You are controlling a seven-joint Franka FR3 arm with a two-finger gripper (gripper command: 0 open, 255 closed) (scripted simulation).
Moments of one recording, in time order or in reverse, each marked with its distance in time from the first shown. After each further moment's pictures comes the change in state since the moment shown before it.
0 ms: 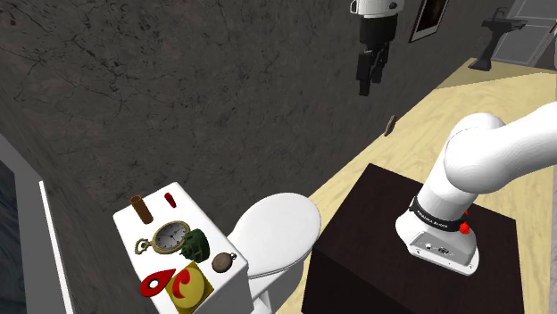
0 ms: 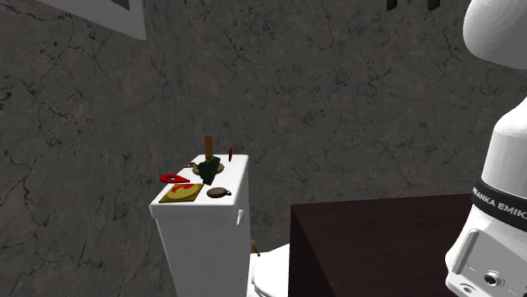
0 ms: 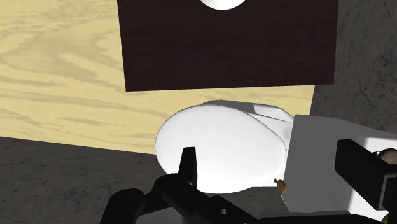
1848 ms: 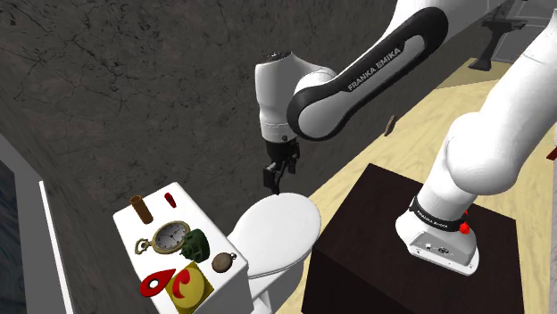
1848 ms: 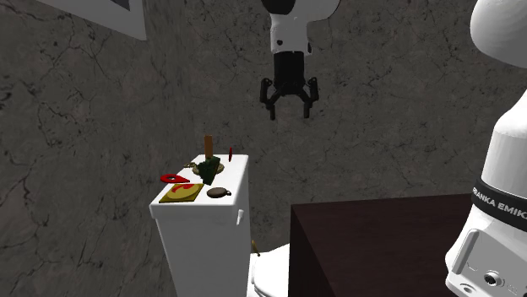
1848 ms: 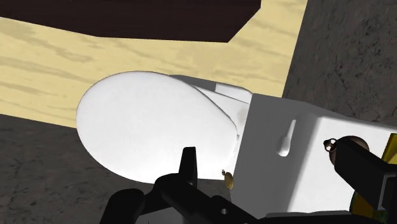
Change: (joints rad) arm 0.115 0.667 0.383 -0.079 0.103 0.801 0.357
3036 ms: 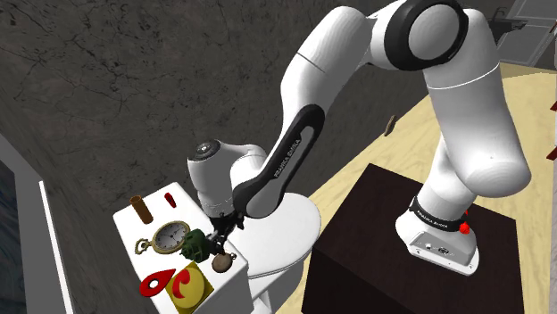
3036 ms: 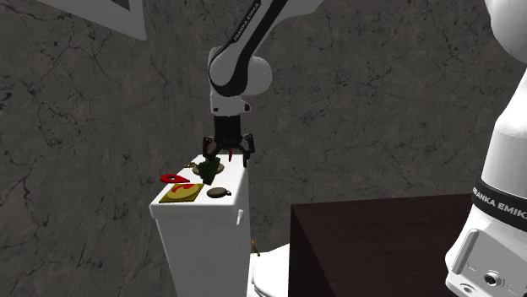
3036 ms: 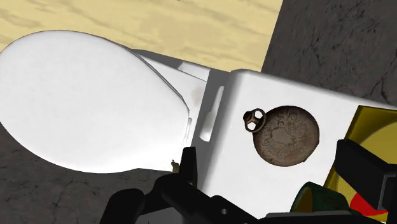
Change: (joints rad) arm 0.225 0.737 -0.047 0.482 -0.412 0.223 0.388
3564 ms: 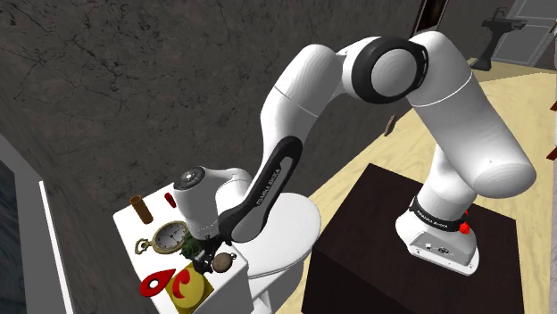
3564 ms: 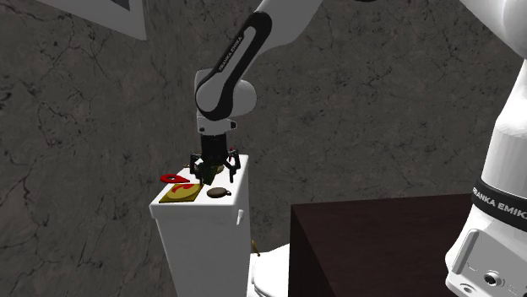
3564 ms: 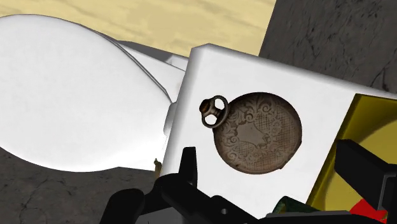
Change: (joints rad) arm 0.095 0.208 -0.050 0.203 -0.055 0.011 0.039
